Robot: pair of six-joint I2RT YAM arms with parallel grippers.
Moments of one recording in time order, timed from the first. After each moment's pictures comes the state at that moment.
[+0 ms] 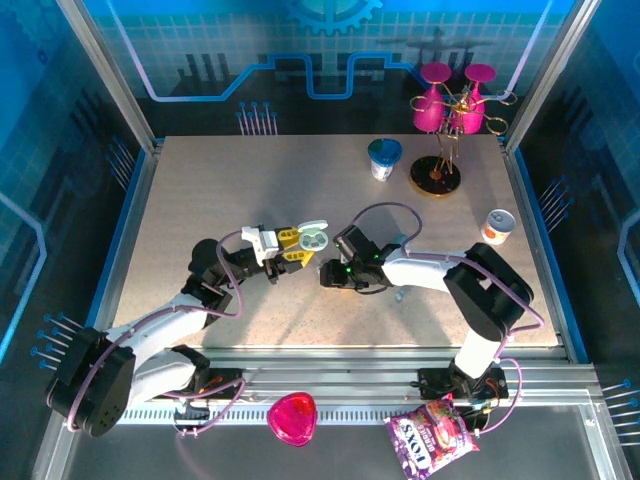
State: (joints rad) left arm -0.43 1.11 0.39 0.91 0.77 0.00; right arm 0.75 1.72 0.91 -0.23 -0.16 0.74
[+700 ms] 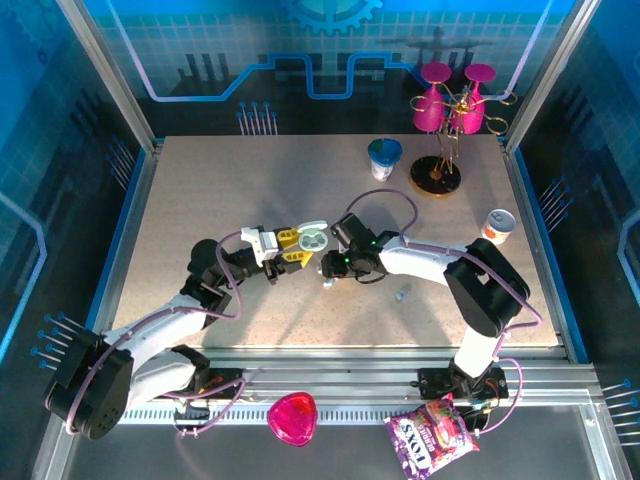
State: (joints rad) left arm -0.43 1.09 0.39 0.89 0.77 0.02; right arm 0.72 1.75 1.04 -0.37 -0.10 0.55
